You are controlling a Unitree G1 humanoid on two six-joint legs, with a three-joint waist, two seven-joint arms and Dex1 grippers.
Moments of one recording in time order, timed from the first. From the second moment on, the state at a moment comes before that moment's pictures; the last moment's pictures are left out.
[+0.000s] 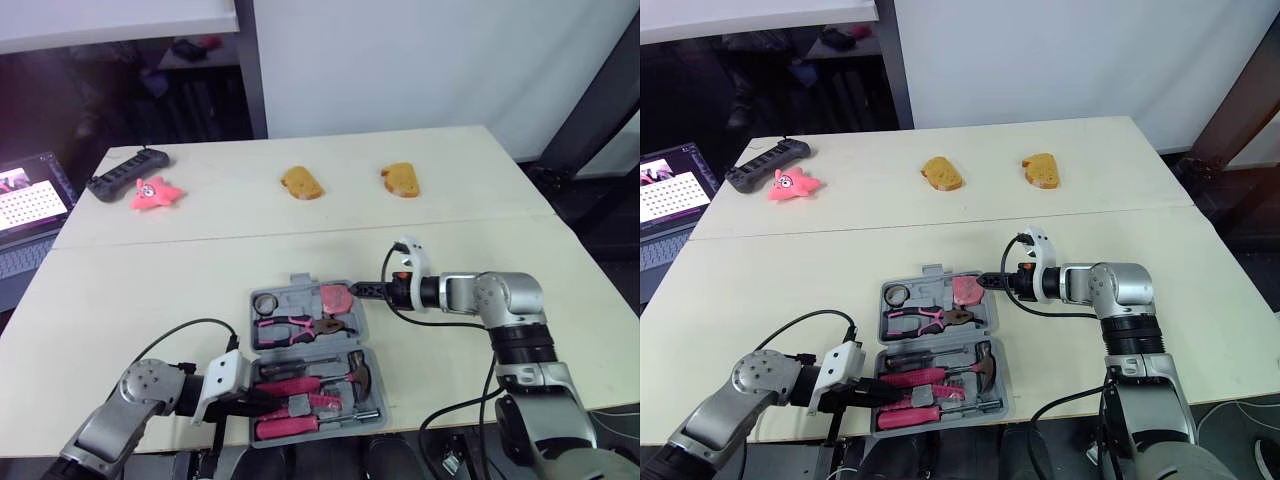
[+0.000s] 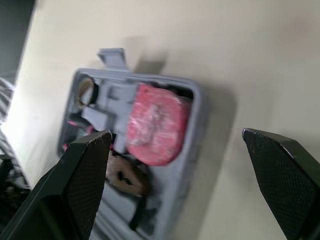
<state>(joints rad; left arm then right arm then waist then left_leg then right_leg) 0.09 0.72 -0.22 -0.12 -0.27 0.05 -1.23 -0.63 -0.41 -0.03 0.25 0.52 1.22 0.64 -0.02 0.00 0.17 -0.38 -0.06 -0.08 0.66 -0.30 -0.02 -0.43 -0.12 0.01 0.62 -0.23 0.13</state>
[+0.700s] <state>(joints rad) 0.07 0.71 -0.28 -0.04 -0.17 -0.07 -1.14 -0.73 -0.28 0.04 0.47 0.42 1.12 0.69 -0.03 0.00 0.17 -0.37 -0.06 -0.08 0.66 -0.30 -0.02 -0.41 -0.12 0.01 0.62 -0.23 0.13</state>
